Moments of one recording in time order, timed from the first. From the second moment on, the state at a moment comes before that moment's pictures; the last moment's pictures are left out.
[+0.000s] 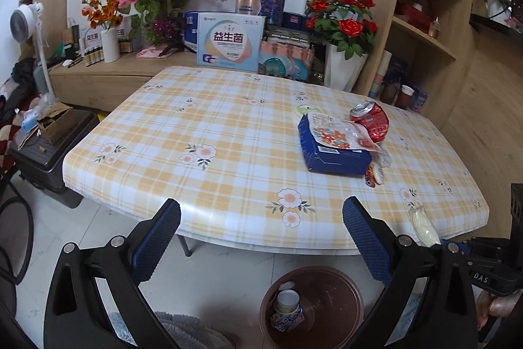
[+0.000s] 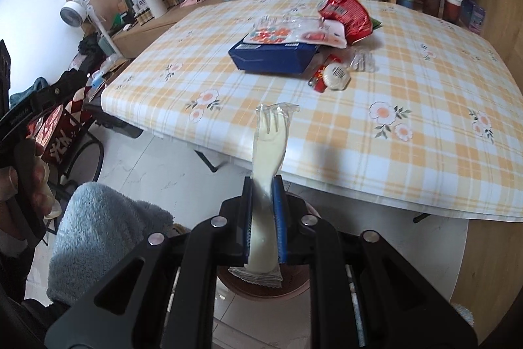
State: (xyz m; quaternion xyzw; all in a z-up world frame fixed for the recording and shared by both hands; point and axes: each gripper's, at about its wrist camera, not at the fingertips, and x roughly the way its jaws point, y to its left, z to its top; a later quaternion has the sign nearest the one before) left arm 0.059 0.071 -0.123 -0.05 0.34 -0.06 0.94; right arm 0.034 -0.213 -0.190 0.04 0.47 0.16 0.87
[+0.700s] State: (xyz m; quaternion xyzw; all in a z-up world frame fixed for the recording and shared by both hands) left arm 0.064 0.071 -0.134 -0.04 0.35 -0.06 0.93; right arm 0.046 -0.217 -0.199 0.02 0.48 0.13 0.87
